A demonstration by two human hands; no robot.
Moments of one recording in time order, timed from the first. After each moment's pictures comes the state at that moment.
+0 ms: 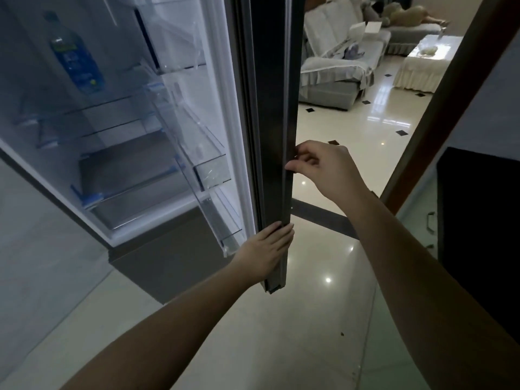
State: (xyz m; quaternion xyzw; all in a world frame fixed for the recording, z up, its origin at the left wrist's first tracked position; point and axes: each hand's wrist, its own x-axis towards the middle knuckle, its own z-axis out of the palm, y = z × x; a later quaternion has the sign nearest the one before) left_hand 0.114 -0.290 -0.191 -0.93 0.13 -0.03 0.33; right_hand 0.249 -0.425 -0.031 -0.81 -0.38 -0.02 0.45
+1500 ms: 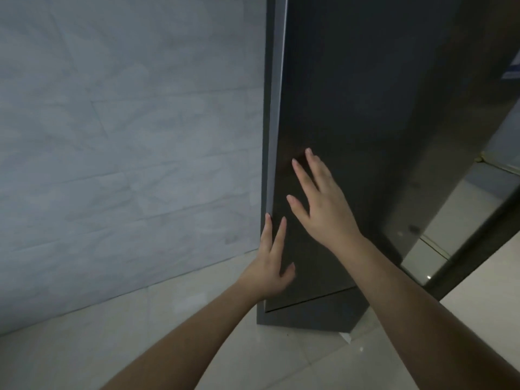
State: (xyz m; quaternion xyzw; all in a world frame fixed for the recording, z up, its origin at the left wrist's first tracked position) left_hand -0.132 0.044 -0.147 -0.88 -0.30 -0.28 -0.25; right_hand 0.031 0.026 -0.036 -0.64 -0.69 -0.17 0.28
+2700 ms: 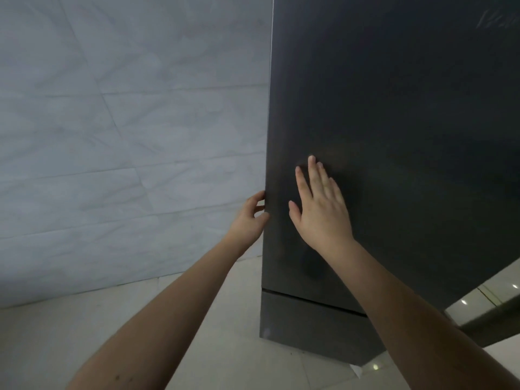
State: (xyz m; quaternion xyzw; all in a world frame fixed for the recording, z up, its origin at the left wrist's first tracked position) left_hand -0.085 0.211 -0.097 -0.63 -0.50 -0.36 -0.48; right_hand 0.071 0.155 -0.049 -0.71 -0.68 -0.15 0.11
